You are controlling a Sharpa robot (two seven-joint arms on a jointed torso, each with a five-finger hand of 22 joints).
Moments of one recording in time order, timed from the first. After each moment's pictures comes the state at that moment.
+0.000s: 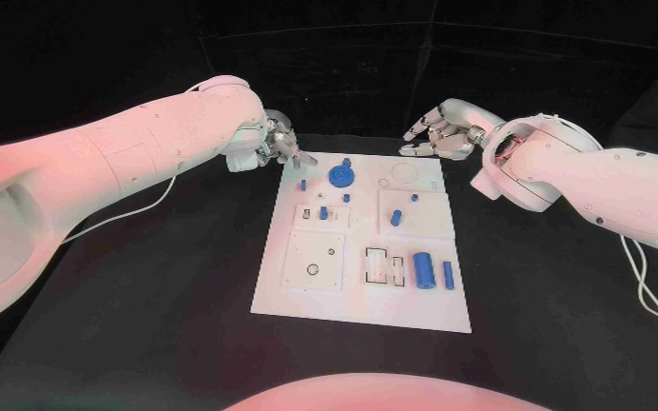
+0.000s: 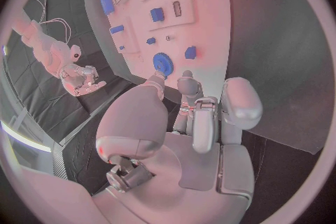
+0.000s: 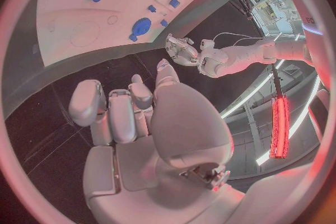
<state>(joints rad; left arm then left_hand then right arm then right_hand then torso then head) 1.36 -0.50 -0.05 0.96 -0.99 0.32 -0.47 1.07 -0.01 0.00 0.25 0.09 0.80 0.07 0.67 0.49 1.21 -0.01 1.09 0.78 1.46 -0.08 1.56 1.31 0.09 1.44 0.03 1.20 1.04 1.30 -0.78 -0.04 1.42 -1.13 -0.26 -0.08 1.40 0.03 -0.20 0.25 0.30 0.89 0.16 0.15 0.08 1.26 0.08 1.16 1.12 1.47 0.01 1.34 1.22 0.08 1.29 0.11 1.32 1.16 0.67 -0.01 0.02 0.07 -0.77</state>
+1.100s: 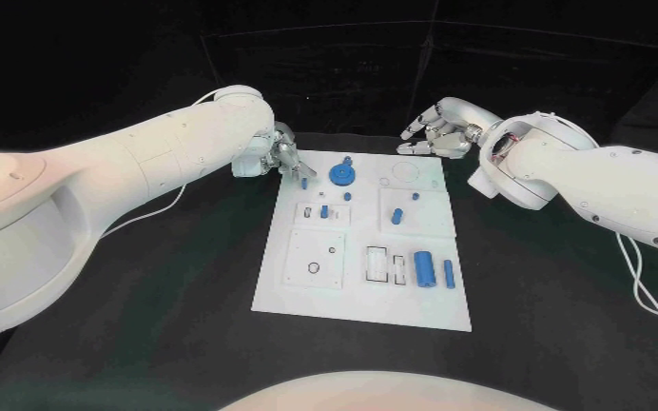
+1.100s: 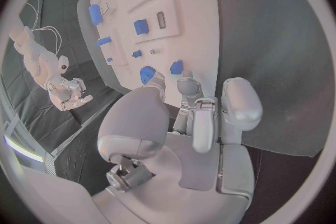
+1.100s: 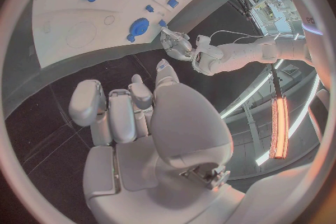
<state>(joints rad) 1.33 -0.42 -0.06 0.84 -1.04 0.40 -0.46 1.09 0.01 -0.05 0.26 0.05 0.82 0.07 0.66 0.46 1.21 -0.01 1.10 0.78 1.46 -0.08 1.56 1.31 0.09 1.44 0.03 1.21 1.05 1.30 -0.77 -0.04 1.41 -1.13 -0.26 -0.08 1.40 0.03 -0.20 0.25 0.30 0.89 0.16 0.15 0.08 1.26 0.08 1.16 1.12 1.47 0.01 1.33 1.22 0.08 1.29 0.11 1.32 1.16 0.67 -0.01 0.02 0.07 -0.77</state>
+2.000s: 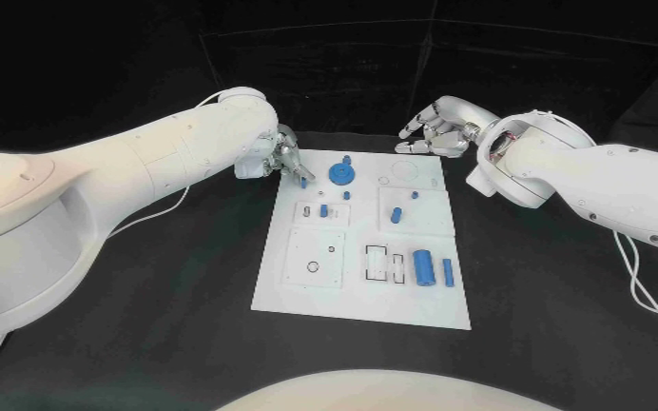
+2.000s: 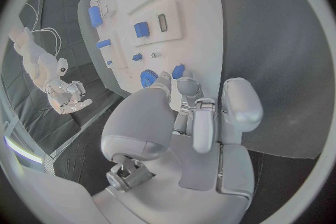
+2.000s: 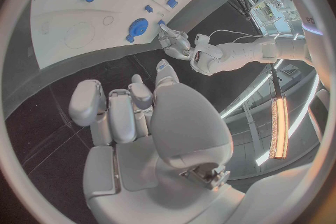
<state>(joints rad) 1.32 -0.40 -0.06 0.82 -1.05 0.41 -0.46 1.17 0.07 -0.05 0.22 0.05 0.82 0.07 0.66 0.44 1.21 -0.01 1.10 0.78 1.46 -0.08 1.56 1.31 0.09 1.44 0.03 1.22 1.06 1.30 -0.76 -0.04 1.41 -1.13 -0.26 -0.08 1.40 0.03 -0.20 0.25 0.30 0.89 0.16 0.15 0.08 1.26 0.08 1.16 1.12 1.47 0.01 1.33 1.22 0.08 1.29 0.11 1.32 1.16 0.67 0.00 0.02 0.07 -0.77</state>
